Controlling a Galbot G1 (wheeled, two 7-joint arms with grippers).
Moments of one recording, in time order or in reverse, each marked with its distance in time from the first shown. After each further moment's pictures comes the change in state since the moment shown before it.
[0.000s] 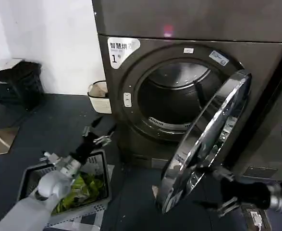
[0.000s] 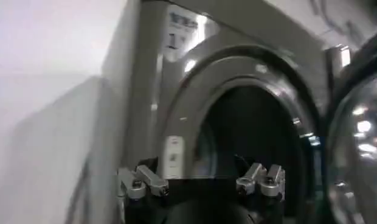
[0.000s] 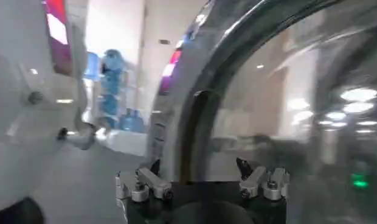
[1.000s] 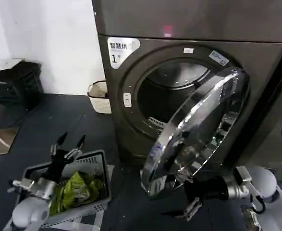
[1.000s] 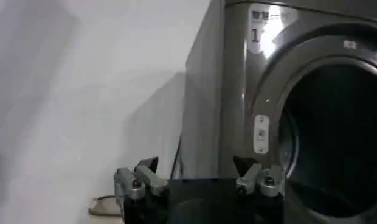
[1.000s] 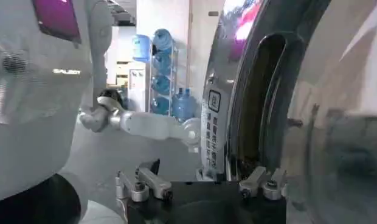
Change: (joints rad) left arm 0.340 -0.073 -0.355 -0.068 0.134 0.002 -0.146; right arm 0.241 -0.019 -0.416 0.027 -0.160 -0.070 -0.058
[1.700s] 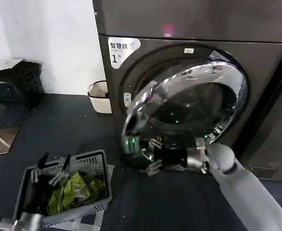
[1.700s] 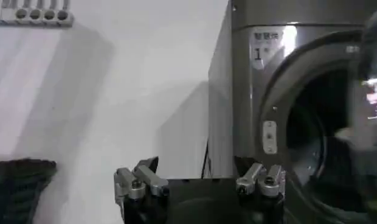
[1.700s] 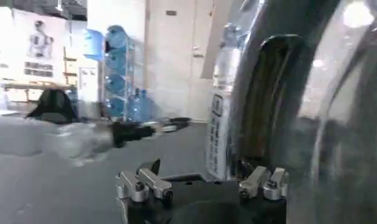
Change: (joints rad) left arm 0.306 -0.223 -0.244 -0.162 0.159 -0.017 -0.064; right arm 0.342 0.073 -0.328 -0.148 -0.042 -0.066 0.286
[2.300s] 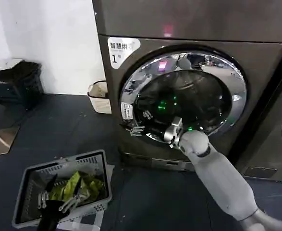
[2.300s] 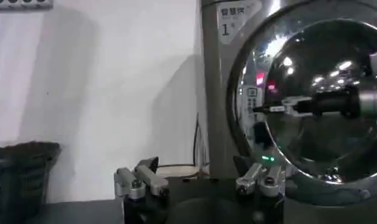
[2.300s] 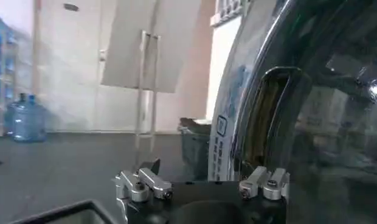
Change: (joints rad) left arm 0.264 -0.301 -0.056 -0.218 0.281 0.048 0.135; right arm 0.261 0.190 -0.192 -0.221 -0.078 -0.004 0.374
